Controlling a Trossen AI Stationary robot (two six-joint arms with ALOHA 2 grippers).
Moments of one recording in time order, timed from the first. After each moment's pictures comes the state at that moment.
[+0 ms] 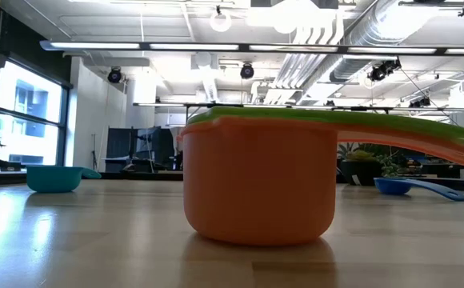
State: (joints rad) left arm -0.07 1.35 1.80 -1.57 -0.16 -0.27; right arm 0.64 2.04 1.72 -0.68 0.03 1.47
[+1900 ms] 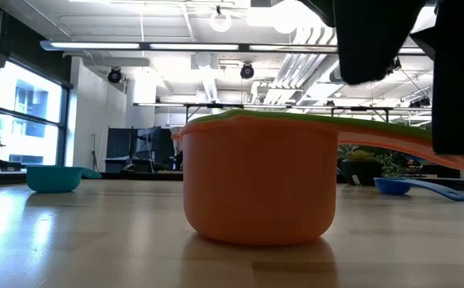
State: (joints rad) left arm -0.07 1.35 1.80 -1.57 -0.16 -0.28; right arm 0.65 2.14 1.72 -0.78 0.10 1.67
